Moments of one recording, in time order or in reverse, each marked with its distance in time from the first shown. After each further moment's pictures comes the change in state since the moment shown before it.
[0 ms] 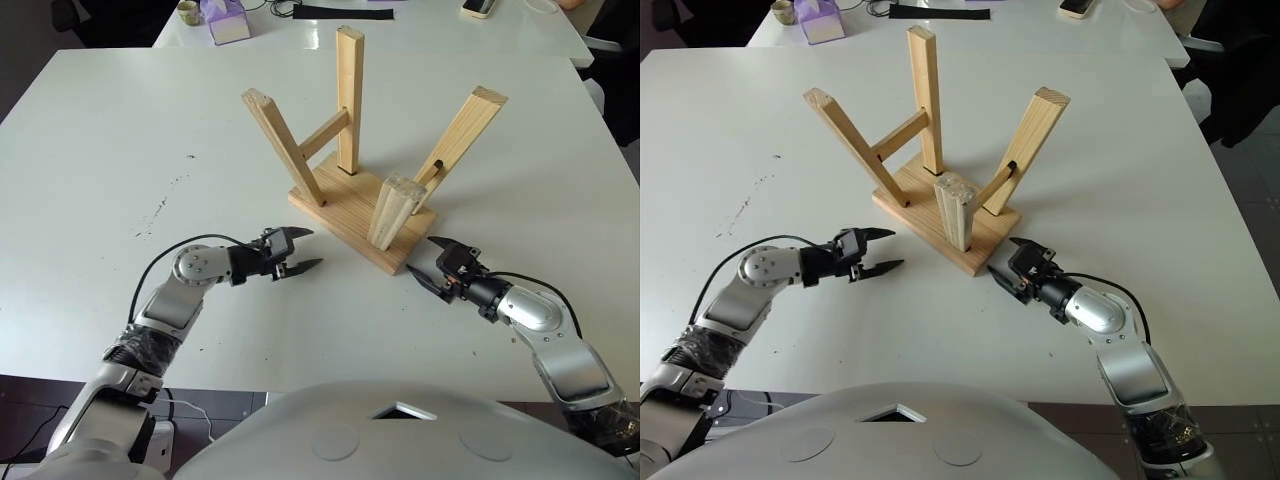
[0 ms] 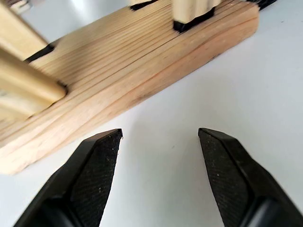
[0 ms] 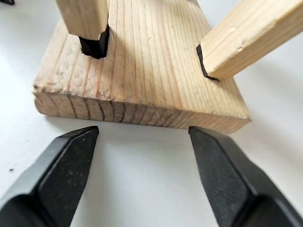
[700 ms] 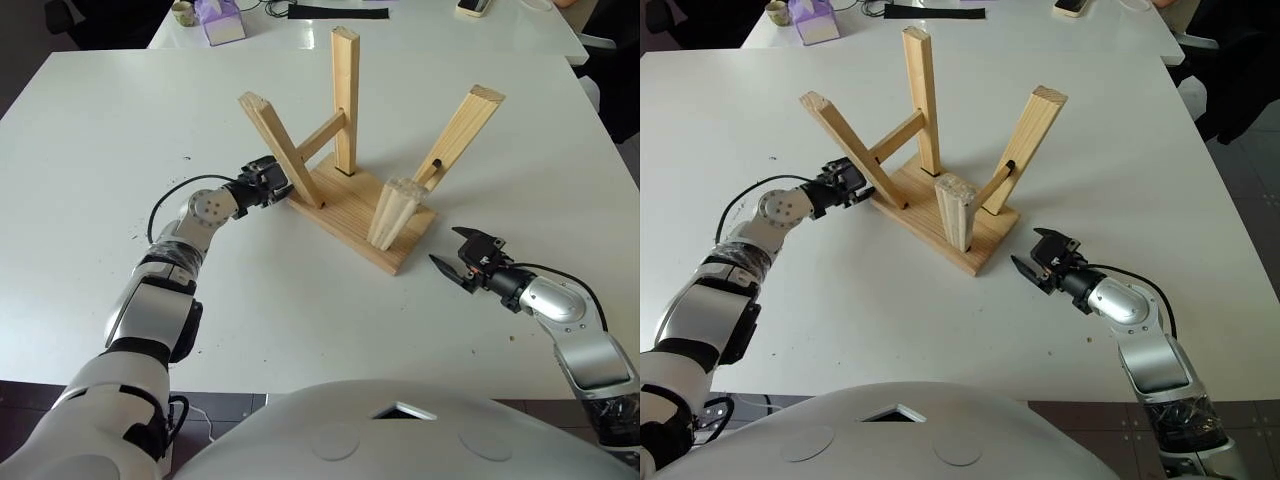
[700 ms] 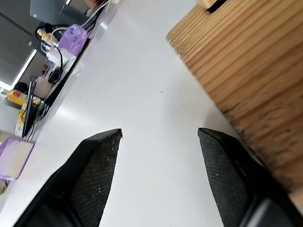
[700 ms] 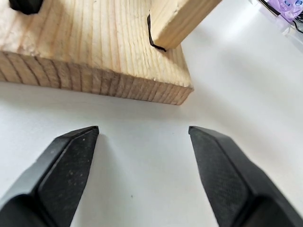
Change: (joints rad) left arm -0.554 -0.179 -0.052 0.992 0.442 -0.650 0.337; right arm -0.034 -0.042 -0.056 0.069 -0.006 -0.039 0.004
